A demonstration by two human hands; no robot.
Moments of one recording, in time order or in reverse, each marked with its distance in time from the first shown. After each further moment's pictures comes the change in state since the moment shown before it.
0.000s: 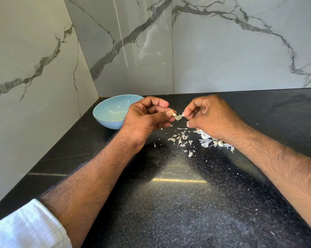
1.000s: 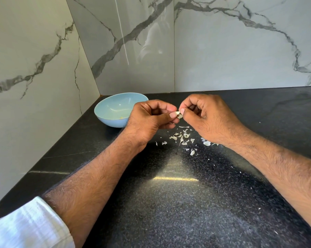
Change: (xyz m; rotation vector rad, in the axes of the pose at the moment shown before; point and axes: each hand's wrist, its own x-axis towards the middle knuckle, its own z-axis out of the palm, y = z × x) left_hand 0.000 -0.007 0.000 0.100 -0.034 0.013; right_hand -0.008 -0.006 0.009 -0.037 0.075 -0.314
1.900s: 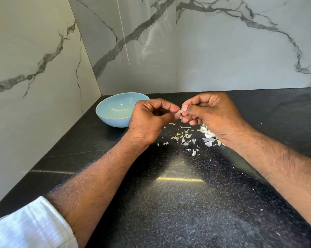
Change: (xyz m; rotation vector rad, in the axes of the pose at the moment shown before) left_hand 0.003 -0.005 0.002 0.191 0.086 0.196; right_hand 0.006 -0.002 0.003 0.630 0.046 0.406
